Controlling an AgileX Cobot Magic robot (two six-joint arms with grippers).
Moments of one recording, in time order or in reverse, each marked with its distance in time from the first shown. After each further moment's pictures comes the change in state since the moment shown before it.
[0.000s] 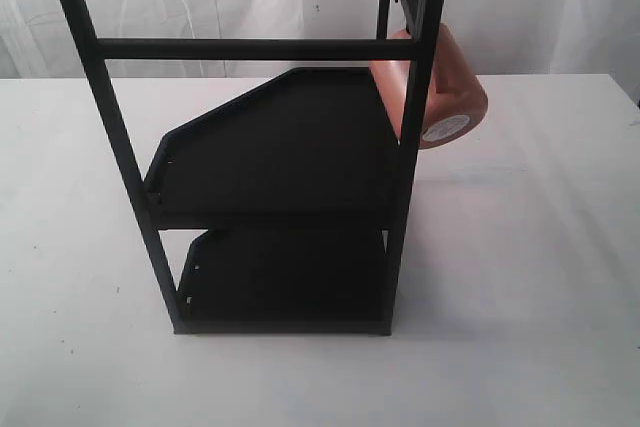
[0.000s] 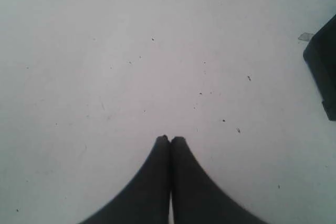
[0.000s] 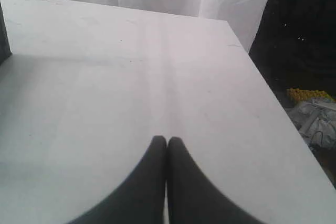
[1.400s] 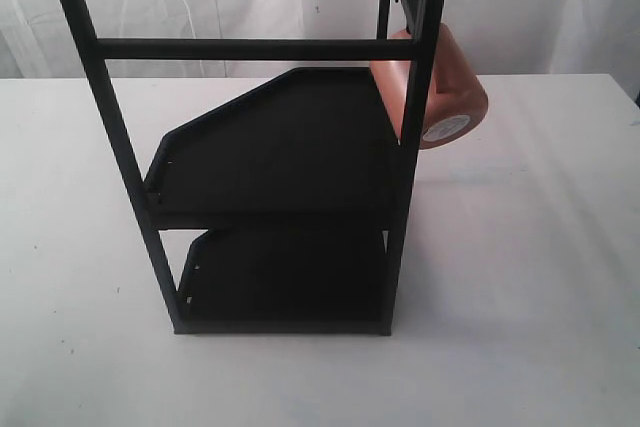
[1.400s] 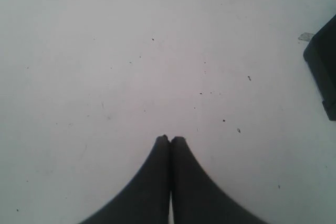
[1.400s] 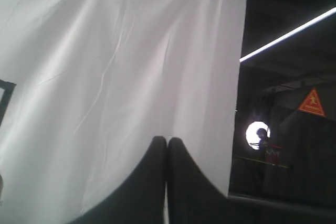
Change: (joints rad) left arm 0.000 0.000 0.000 0.000 0.000 0.000; right arm 0.000 -0.002 0.000 0.146 -0.822 -0.217
